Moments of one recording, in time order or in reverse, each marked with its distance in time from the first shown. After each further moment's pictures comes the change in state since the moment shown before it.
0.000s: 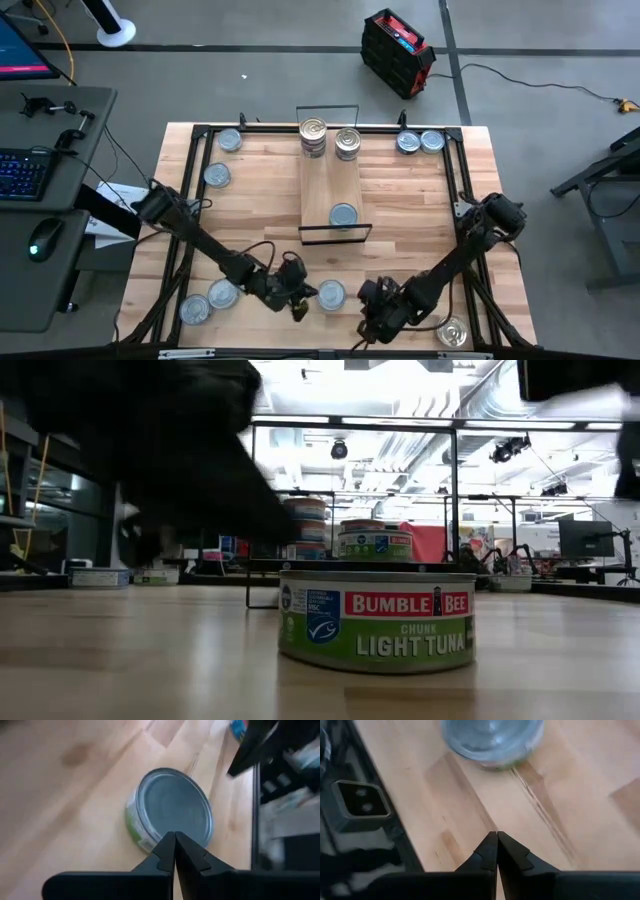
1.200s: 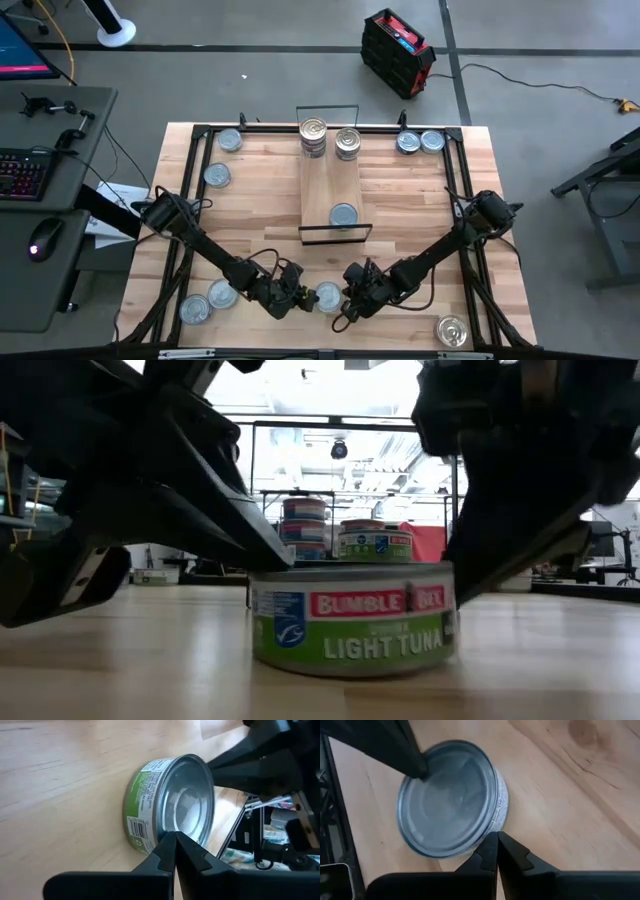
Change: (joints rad) left arm -0.027 0.080 0.037 -0.023 0.006 -0.679; right arm -0.135 0.038 -0.119 0.303 0.073 -0.170
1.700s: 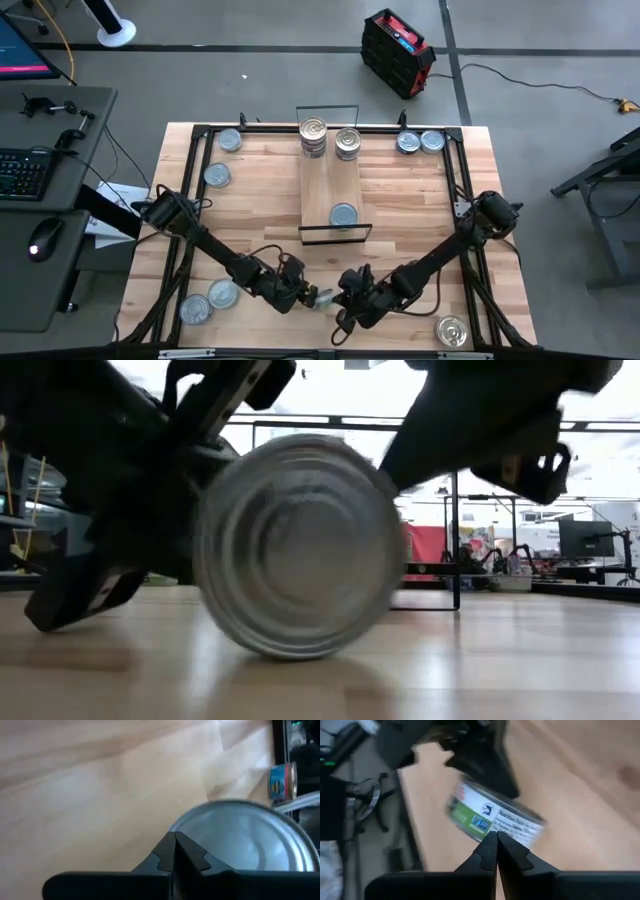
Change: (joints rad) left arm 0.035 0.004 -0.002 -0.066 0.018 0.073; right arm 0.031 -0.011 0.137 -0.035 0.070 -0.038
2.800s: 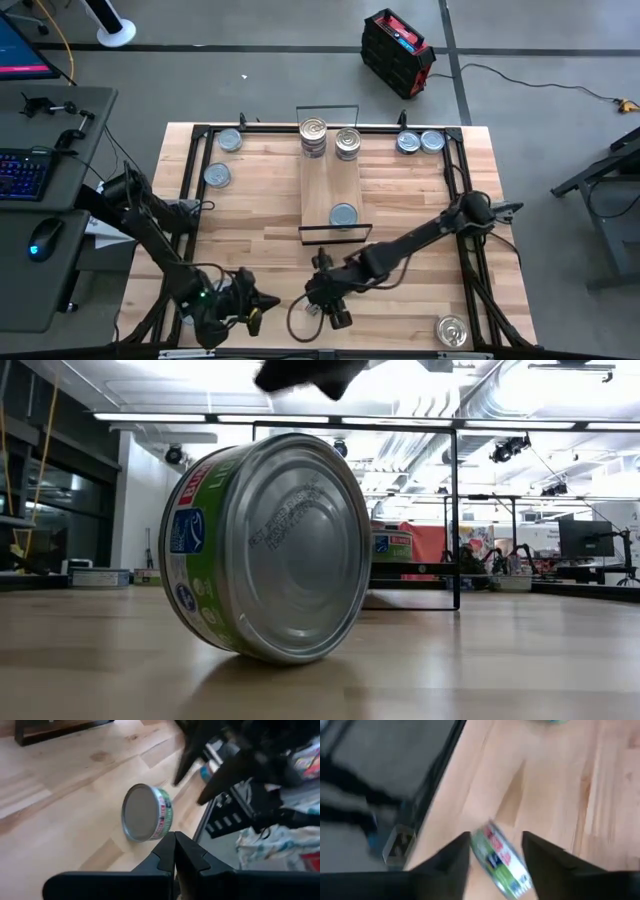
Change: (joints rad) left arm -0.355 -0.370 -0.002 -0.366 -0.480 0.115; right arm -0.179 0.124 0.482 -0.411 -0.438 -0.959
